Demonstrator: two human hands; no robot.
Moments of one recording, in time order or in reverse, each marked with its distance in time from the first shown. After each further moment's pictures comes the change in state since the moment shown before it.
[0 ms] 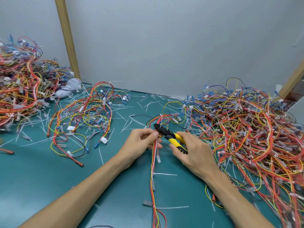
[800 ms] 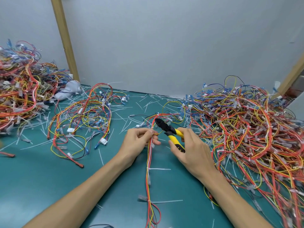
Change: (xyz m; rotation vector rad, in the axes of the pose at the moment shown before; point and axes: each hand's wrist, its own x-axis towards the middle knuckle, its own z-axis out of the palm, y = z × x) left_hand 0.001 0.003 0.004 -0.017 0.141 -0.001; right_hand 0.000 -0.011 0.000 0.020 0.052 0.052
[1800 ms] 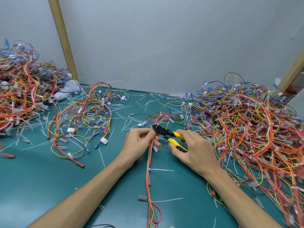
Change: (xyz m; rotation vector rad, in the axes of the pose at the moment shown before) left_hand 0.002 -0.009 -0.001 0.102 -0.005 0.047; right_hand 0.000 0.007 -0.003 -0.062 0.023 -0.065
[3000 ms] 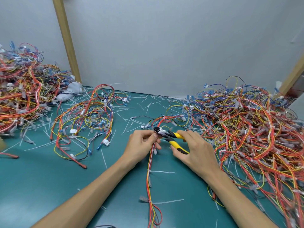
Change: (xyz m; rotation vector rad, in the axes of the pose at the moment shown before) left_hand 0.000 0.001 -0.001 0.158 -0.027 0.045; right_hand 0.001 -0.002 -0.001 0.007 -0.043 0.024
